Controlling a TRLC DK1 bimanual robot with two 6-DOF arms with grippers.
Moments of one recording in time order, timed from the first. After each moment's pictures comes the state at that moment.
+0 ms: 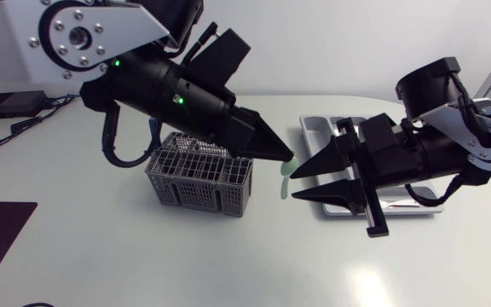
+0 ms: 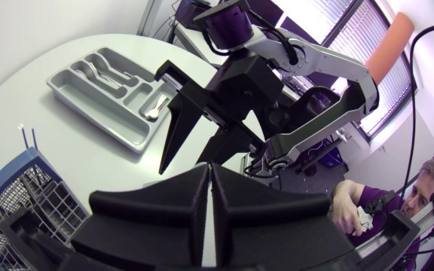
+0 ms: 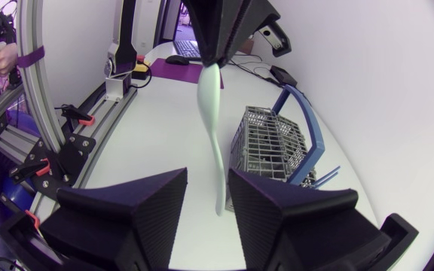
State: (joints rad) left arm -0.66 1.57 1.41 -0.68 0.80 0.13; right arm 0.26 1.29 0.88 -0.54 -0.96 -1.10
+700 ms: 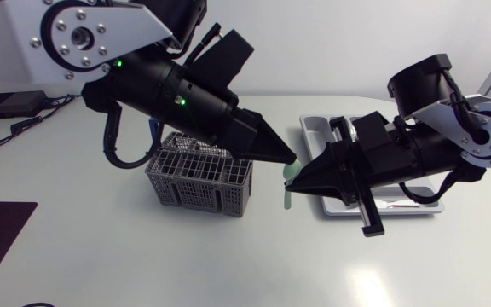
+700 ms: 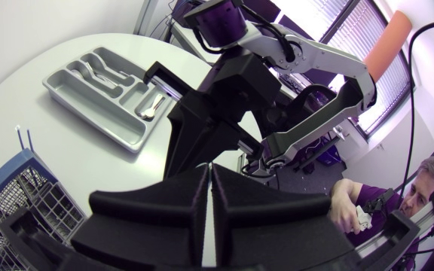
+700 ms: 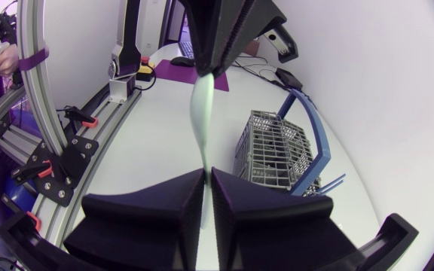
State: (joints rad) left arm -0.67 1.57 1.41 -0.68 0.81 0.14; right arm 0.29 1.31 0.90 -0.54 -0.97 -1.09
